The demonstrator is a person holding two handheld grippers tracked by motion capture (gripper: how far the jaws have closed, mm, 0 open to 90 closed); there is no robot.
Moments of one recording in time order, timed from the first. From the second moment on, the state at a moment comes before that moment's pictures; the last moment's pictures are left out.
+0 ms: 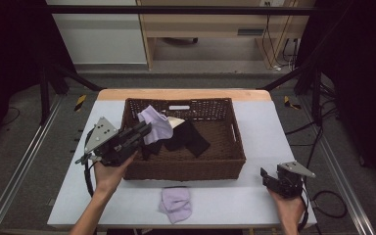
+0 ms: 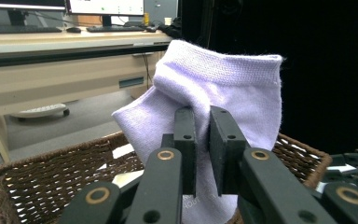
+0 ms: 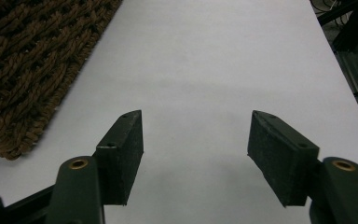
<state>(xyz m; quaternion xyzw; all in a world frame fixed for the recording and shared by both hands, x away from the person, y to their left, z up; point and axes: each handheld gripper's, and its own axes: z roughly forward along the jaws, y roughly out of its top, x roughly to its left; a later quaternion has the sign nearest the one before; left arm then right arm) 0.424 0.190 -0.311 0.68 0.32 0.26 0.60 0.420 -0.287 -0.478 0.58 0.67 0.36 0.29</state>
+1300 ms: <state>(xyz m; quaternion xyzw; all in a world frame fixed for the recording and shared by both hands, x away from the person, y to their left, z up) 0.352 0.186 -0.404 0.77 0.31 0.19 0.52 0.416 -0.288 -0.477 0.57 0.67 0.37 0.29</state>
